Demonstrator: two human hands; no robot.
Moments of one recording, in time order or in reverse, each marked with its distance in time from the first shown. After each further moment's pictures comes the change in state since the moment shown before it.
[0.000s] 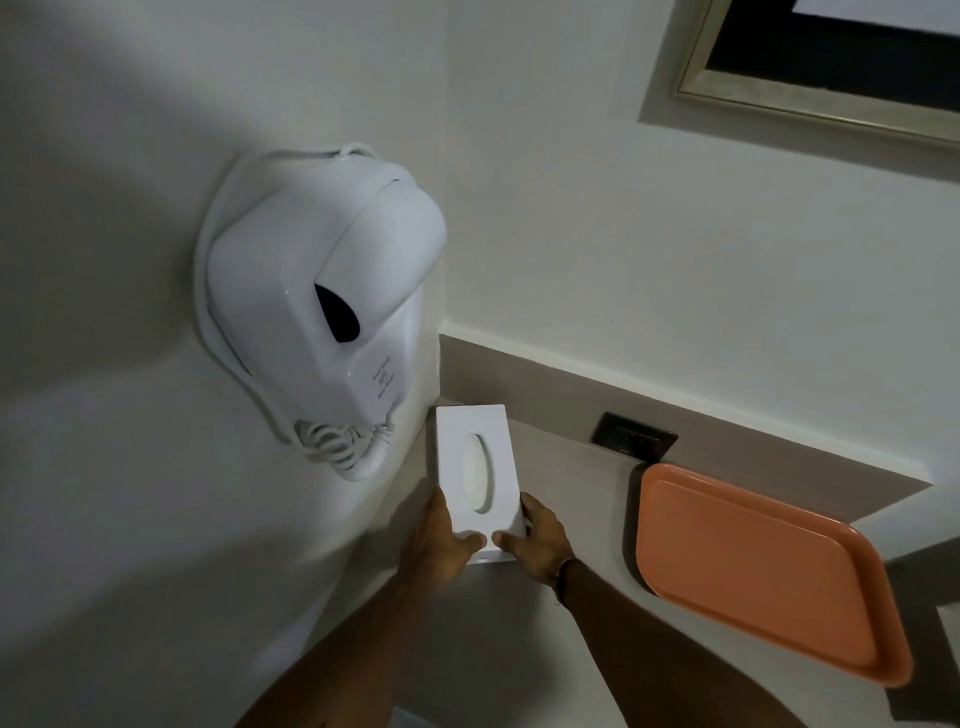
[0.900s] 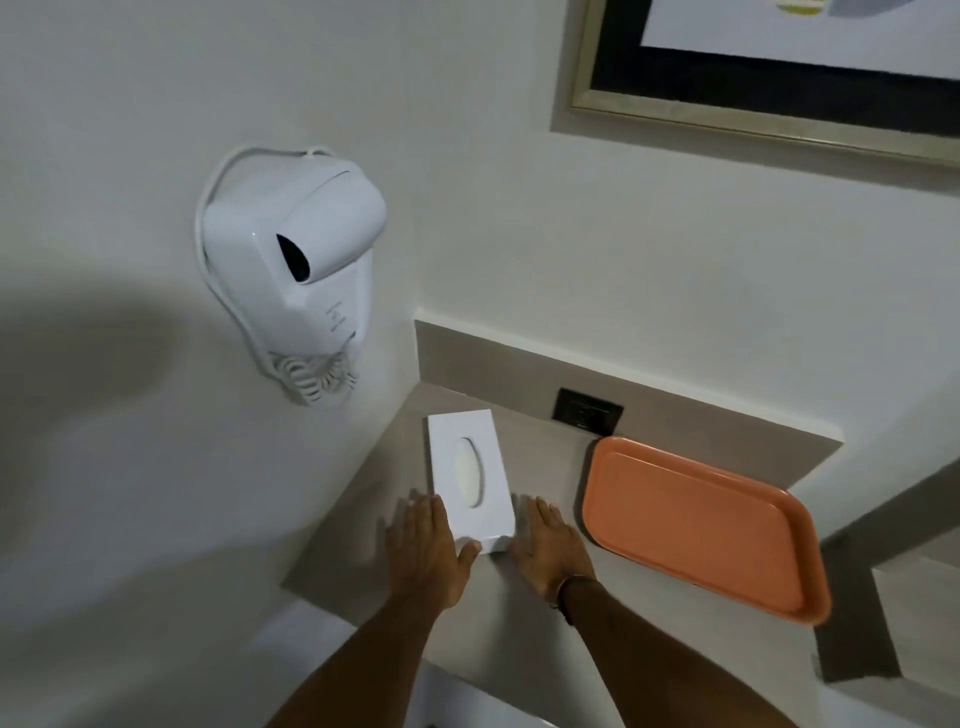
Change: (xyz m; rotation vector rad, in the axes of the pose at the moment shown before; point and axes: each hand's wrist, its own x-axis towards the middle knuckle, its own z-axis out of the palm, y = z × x) left_hand -0.117 0.010 0.058 0.638 0.118 0.077; right_hand -0.092 0.075 -0.063 -0.577 -0.020 -0.173
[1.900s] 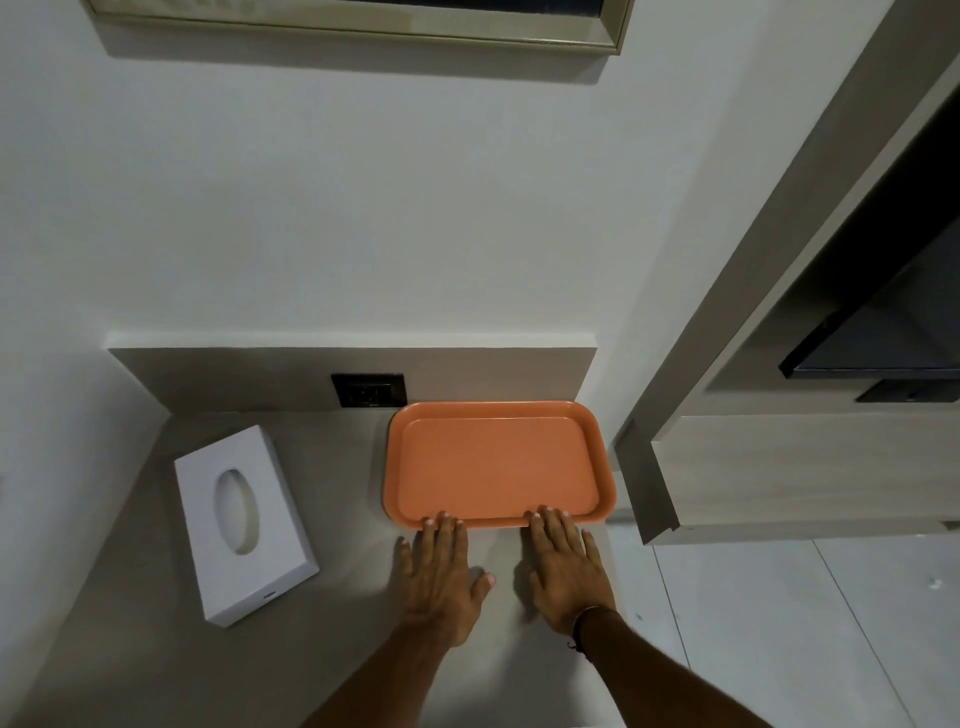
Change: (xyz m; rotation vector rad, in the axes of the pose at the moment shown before) left_hand -0.037 0.232 0.120 0.287 -0.284 0.510; right_hand -0.116 0.260 -0.036 -0.168 0.129 0.315
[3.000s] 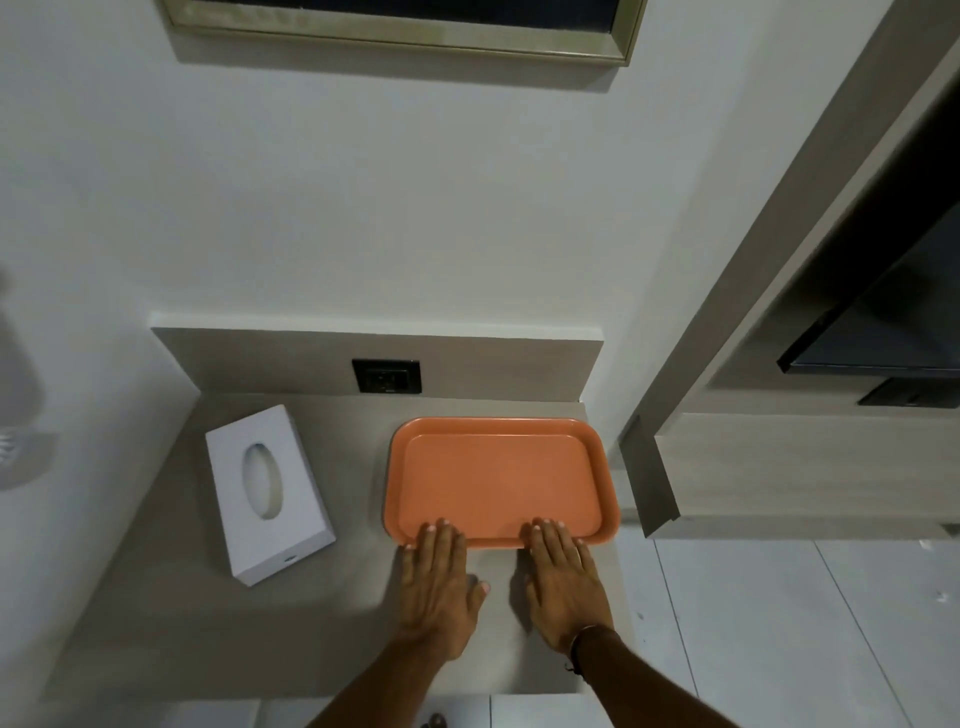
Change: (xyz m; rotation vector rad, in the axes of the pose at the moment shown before) left_hand -0.065 -0.005 0.004 -0.009 0.129 0.029; right_hand -0.047 -0.022 0.015 -0.024 0.076 -0.018
